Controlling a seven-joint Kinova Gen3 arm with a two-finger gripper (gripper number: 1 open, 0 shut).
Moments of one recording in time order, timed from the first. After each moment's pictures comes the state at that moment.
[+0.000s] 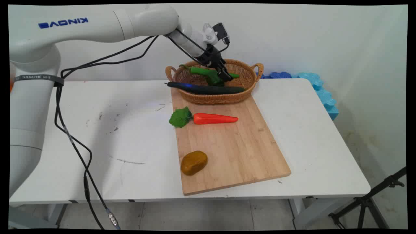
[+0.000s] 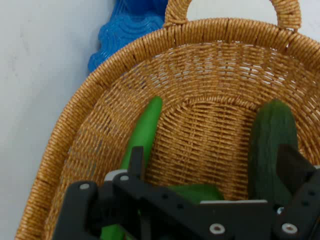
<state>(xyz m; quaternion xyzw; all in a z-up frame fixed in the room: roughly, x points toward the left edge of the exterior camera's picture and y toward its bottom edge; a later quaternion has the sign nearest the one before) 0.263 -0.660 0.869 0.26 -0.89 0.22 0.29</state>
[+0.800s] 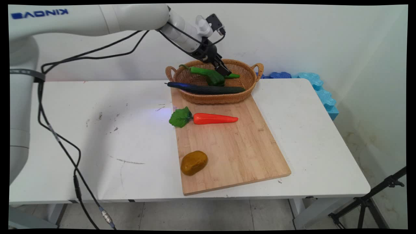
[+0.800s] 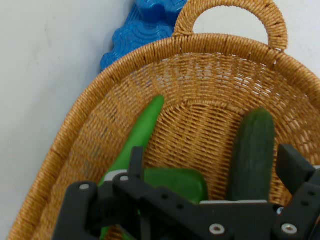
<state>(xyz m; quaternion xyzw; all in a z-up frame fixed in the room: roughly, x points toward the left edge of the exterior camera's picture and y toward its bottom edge) 0.272 -0.630 0.900 0.31 -0.87 0.22 0.31</state>
